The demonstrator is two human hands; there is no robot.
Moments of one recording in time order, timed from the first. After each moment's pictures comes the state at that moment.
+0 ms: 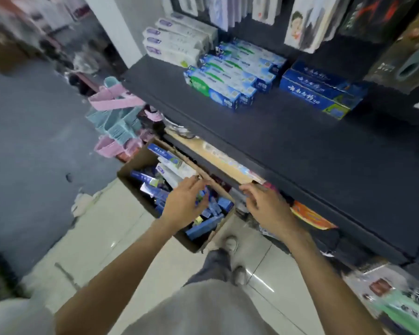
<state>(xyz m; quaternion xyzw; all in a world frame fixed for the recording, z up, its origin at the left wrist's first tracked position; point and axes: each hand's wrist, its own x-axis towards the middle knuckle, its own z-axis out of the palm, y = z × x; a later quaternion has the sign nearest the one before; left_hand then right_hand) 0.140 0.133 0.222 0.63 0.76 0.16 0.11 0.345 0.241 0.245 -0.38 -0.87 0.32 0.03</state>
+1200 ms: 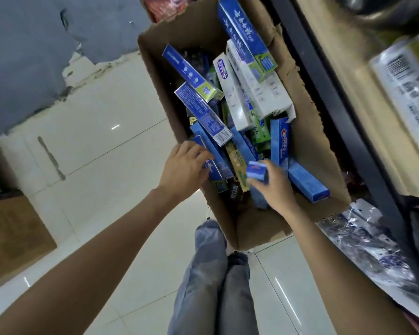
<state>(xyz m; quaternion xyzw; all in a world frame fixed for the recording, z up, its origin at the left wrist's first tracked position) -0.018 0.017 -0.083 0.48 0.86 0.03 0.16 0.146 0.185 -0.135 -0.33 -0.81 0.48 -0.09</state>
